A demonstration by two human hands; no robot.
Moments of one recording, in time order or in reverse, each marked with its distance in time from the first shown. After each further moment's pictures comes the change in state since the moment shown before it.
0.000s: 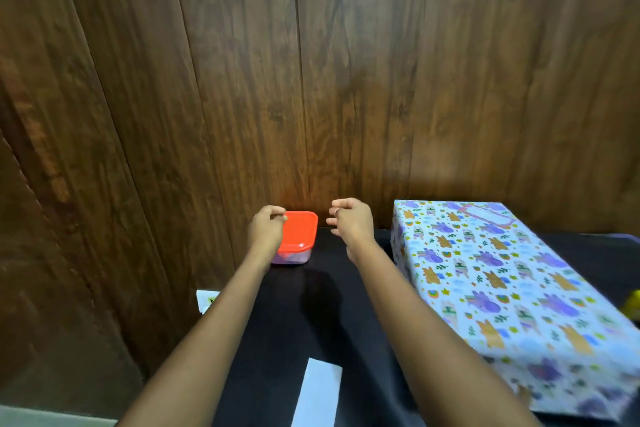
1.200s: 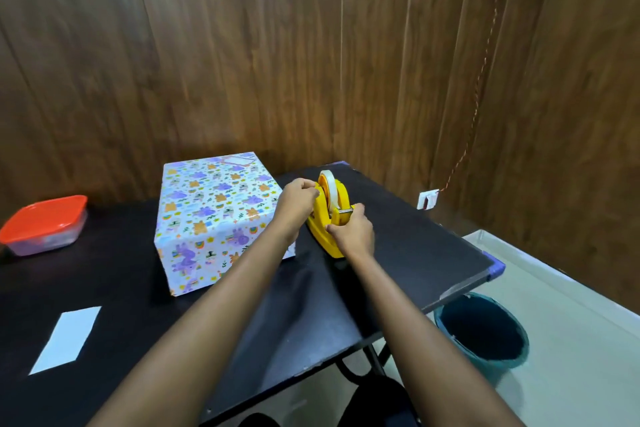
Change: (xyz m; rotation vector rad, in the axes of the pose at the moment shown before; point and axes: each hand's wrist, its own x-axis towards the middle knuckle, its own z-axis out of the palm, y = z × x) left_hand -0.343 0.154 0.235 -0.219 -0.797 0.105; right_hand -0.197 0.067 -0.384 -0.628 0.603 0.075
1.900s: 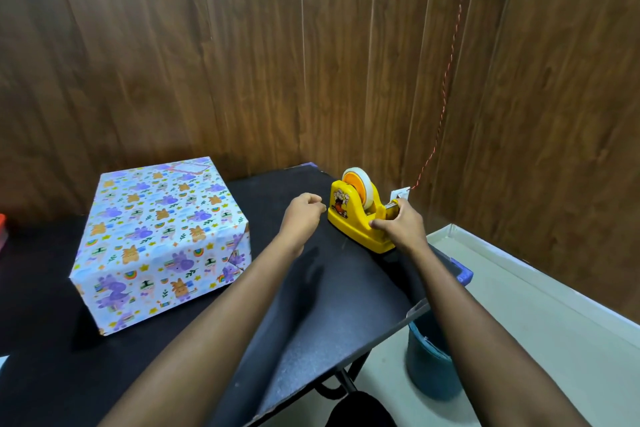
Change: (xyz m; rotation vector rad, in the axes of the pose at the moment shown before) left_hand 0.028 -0.008 0.083 0.071 -0.121 -0.050; right_hand 0.089 0.093 -0.106 -0.001 0.074 0.026
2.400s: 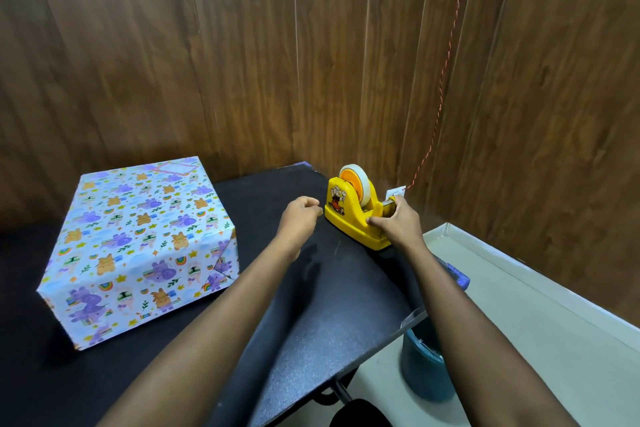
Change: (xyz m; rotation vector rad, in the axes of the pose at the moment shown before) left_hand 0.019 -0.006 0.013 -0.007 0.006 -0.030; right_hand 0.021 0.003 -0.001 -0.024 -0.014 -0.016
